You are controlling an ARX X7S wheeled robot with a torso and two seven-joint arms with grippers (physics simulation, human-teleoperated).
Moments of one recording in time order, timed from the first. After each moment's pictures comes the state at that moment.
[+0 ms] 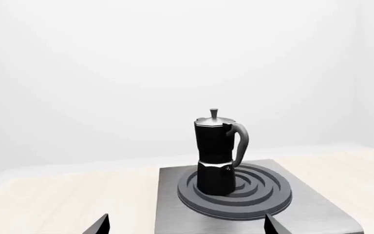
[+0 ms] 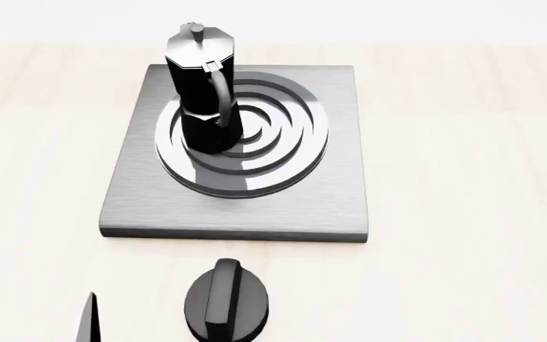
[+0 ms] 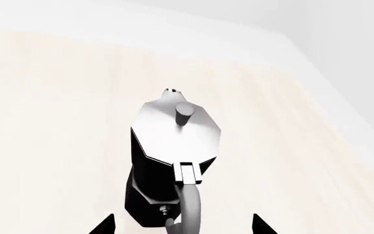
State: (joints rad) left arm 0.10 -0.44 0.40 0.65 -0.16 -0.08 -0.47; right arm 0.92 0.97 -0.35 0.43 0.66 0.67 -0.09
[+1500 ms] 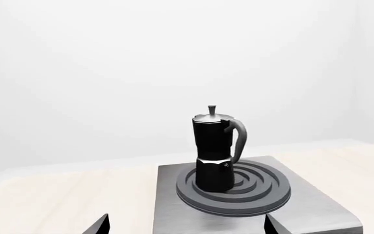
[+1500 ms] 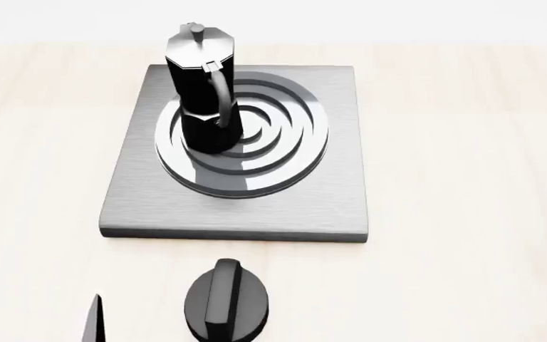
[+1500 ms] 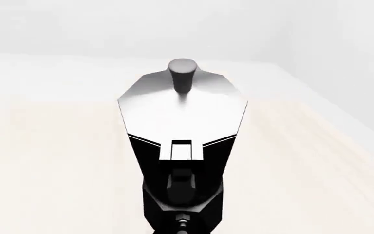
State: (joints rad) left arm 0.09 -0.45 0.42 0.63 -0.16 -0.08 -0.48; right arm 1.11 0.68 -0.37 0.97 0.53 0.23 -0.12
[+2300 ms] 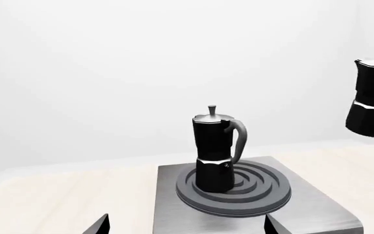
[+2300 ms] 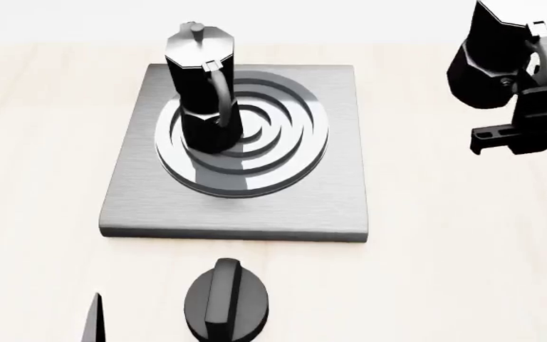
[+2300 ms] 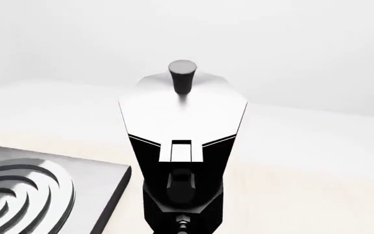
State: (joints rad) left arm 0.08 -0.45 0.43 0.62 -0.17 -0.07 -0.49; right arm 1.08 0.67 -0.41 0.55 0.66 0.37 -0.23
